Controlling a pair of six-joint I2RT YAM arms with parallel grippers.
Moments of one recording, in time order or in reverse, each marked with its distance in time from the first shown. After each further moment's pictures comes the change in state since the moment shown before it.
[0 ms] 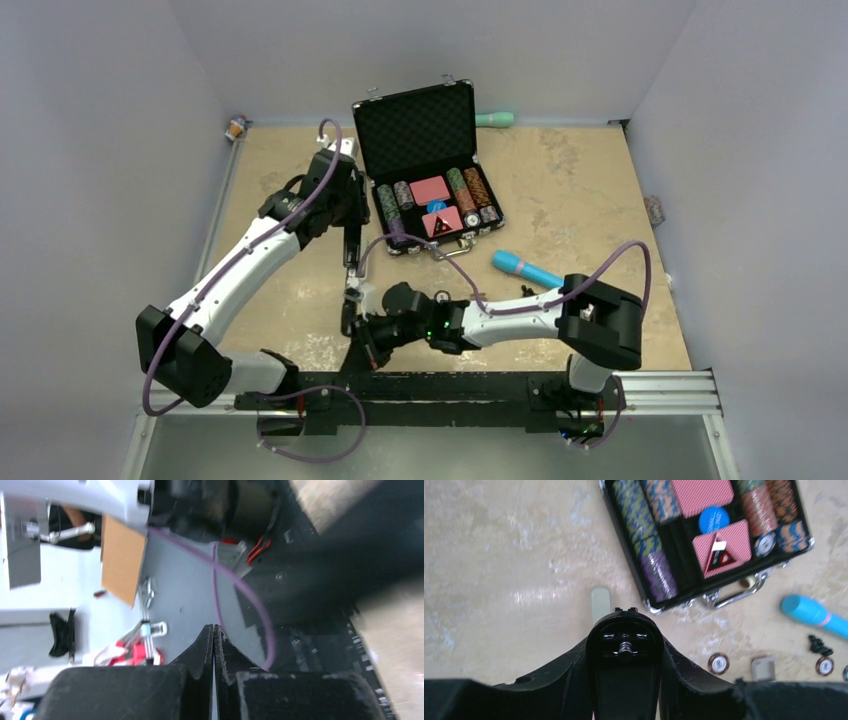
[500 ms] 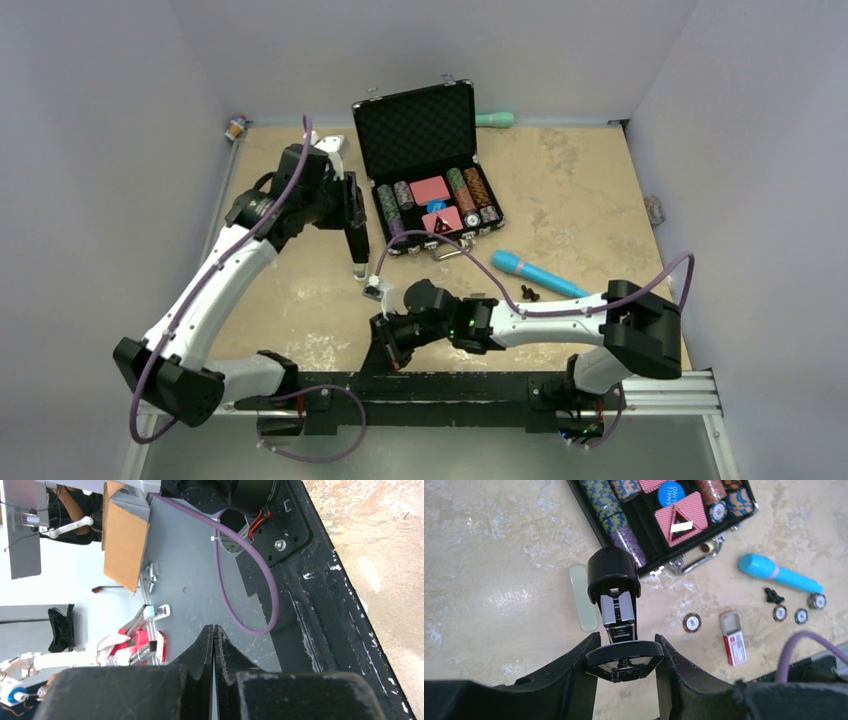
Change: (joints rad) left arm 0.058 -0.068 0.094 -0.090 0.192 0.046; right arm 0.029 -0.178 -0.097 -0.117 -0.047 -0.004
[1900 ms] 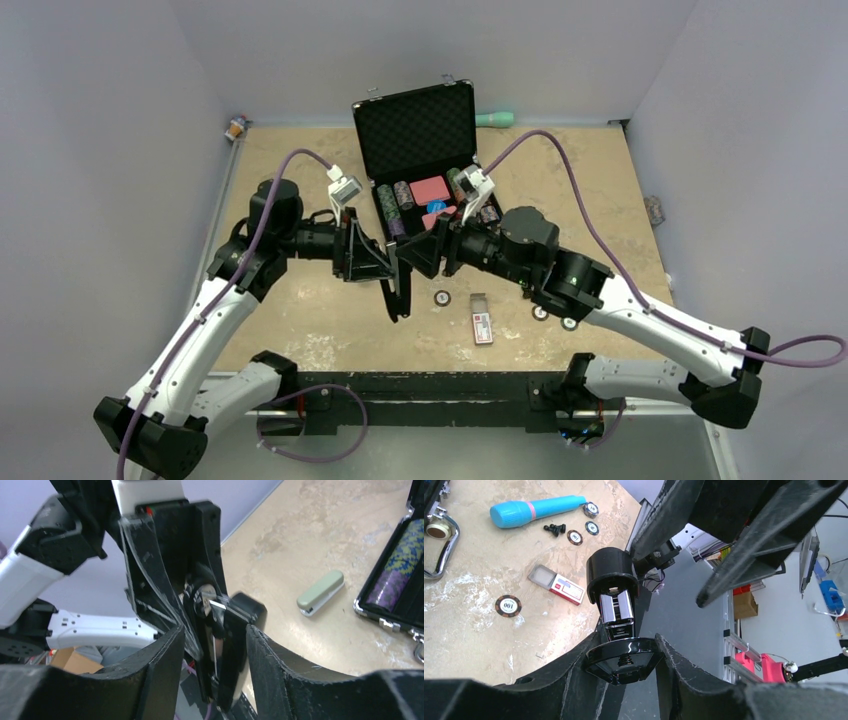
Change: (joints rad) left arm 0.042 -0.315 -0.325 0.345 1.027 0.024; right arm -0.256 -0.467 0.272 -0.441 0.416 -0.317
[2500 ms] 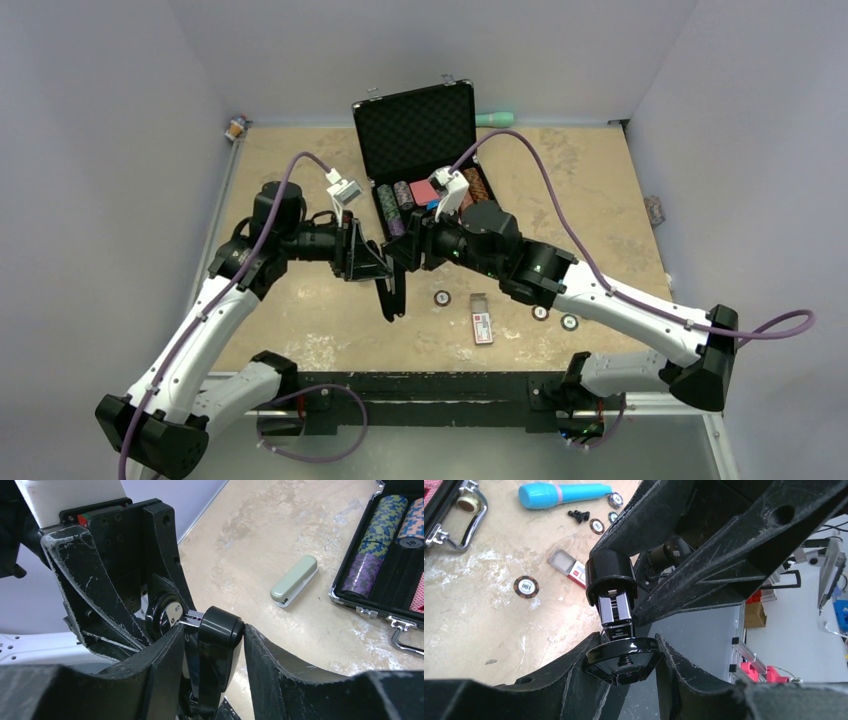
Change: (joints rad) left arm 0.005 0.006 -0.001 -0.083 -0.090 0.020; right arm -0.002 0.167 0.058 -0.018 0.081 -0.016
